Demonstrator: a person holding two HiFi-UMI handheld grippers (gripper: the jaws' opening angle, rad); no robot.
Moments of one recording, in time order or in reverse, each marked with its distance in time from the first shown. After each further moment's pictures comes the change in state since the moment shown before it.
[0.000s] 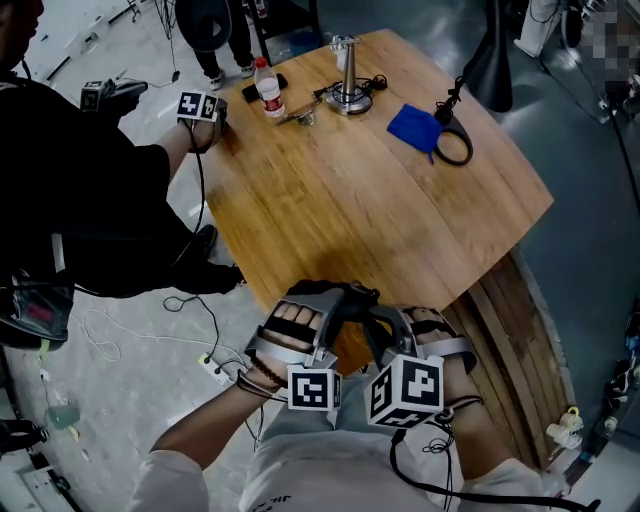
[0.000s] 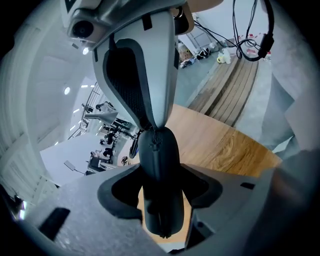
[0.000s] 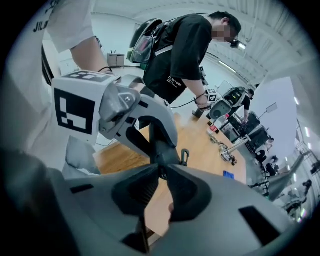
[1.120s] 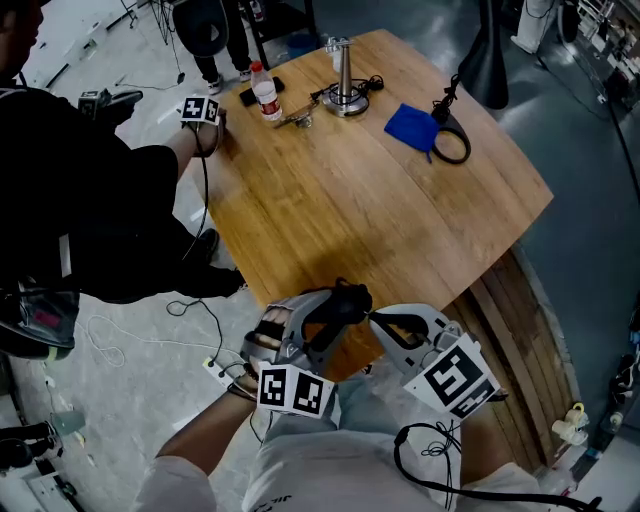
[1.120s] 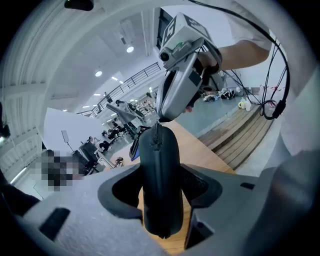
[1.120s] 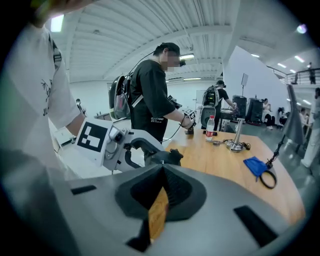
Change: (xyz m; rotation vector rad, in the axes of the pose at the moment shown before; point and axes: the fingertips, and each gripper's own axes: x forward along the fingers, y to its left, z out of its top) left arm -0.027 0.022 0.008 -0.431 -0.251 -0.028; right arm -0.045 -0.026 0.017 0.505 -0.458 0.139
